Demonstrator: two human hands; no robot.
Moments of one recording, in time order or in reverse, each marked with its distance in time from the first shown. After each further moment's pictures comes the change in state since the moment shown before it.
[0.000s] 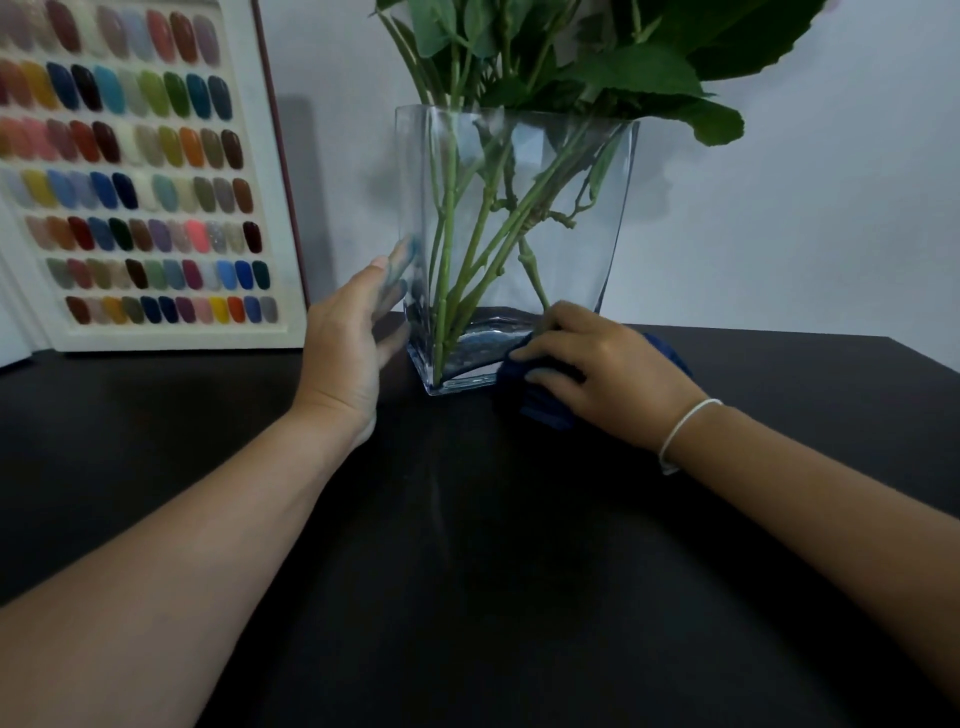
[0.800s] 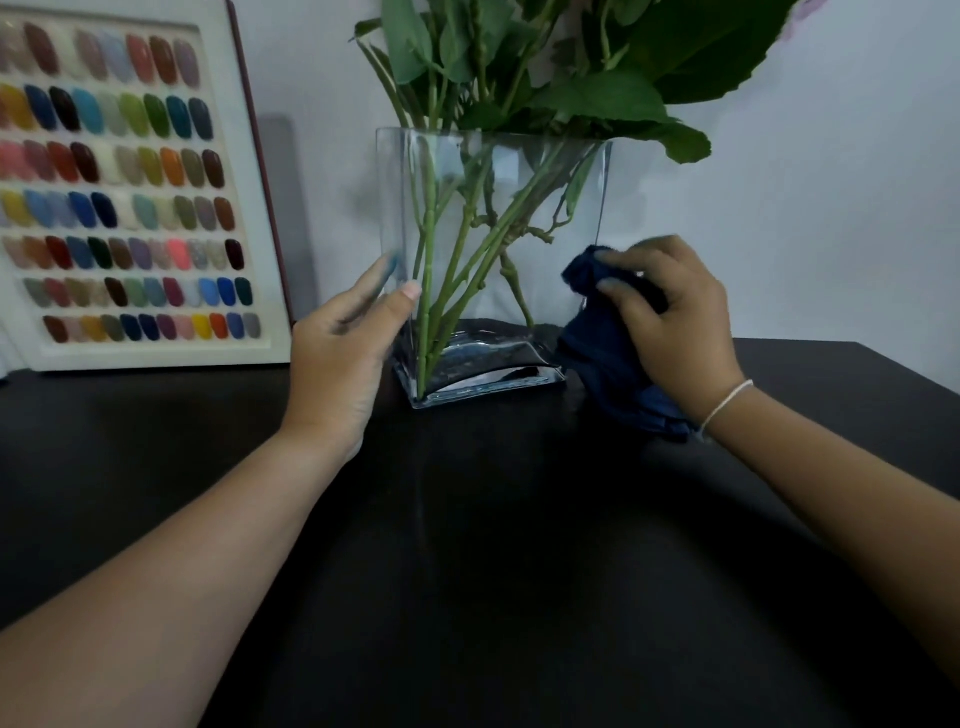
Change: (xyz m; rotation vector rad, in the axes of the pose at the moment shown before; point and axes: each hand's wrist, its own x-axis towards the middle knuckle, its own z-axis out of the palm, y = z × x) left_hand 0.000 -0.002 0.005 0.036 -0.012 0.135; right_hand -0.001 0.042 -0.024 0.124 0.564 0.278
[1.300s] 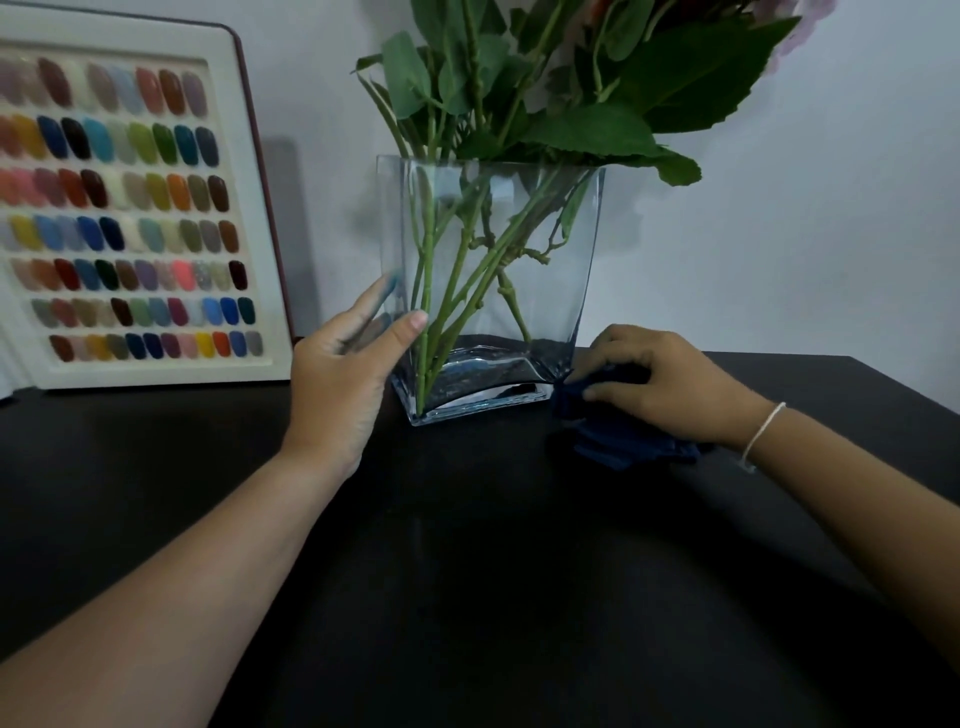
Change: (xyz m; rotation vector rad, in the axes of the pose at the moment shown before) left_hand 0.002 -0.001 -0.003 0.034 0.006 -0.005; right_hand -0.007 -0.005 -0.022 0.054 -0.662 0.091
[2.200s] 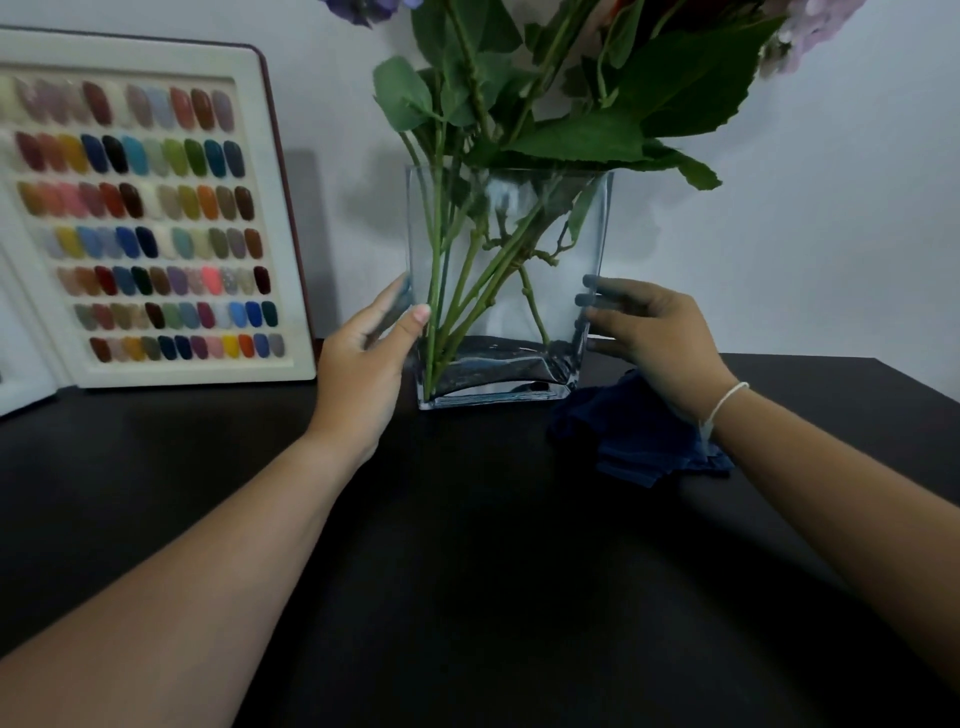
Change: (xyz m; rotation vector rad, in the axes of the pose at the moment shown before) left_hand 0.011 -0.004 0.000 0.091 -0.001 -0.059; right_hand 0.033 -0.004 0.013 0.812 0.415 0.272
